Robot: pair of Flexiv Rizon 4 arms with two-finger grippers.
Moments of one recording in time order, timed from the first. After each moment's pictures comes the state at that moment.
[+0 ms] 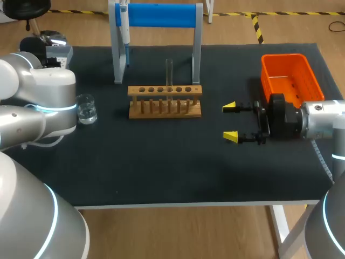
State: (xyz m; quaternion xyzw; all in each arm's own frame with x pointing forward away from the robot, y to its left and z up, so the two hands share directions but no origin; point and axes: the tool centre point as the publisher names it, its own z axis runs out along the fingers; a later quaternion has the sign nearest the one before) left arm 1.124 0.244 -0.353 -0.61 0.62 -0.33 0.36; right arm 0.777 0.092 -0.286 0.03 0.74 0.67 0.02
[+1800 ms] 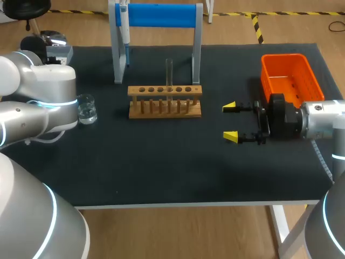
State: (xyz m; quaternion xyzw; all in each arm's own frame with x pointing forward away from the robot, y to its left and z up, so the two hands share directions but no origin) left arm 1.140 0.250 -0.364 -0.62 0.62 -0.33 0.35; right arm 0.777 0.092 -0.286 0.03 0.74 0.67 0.02
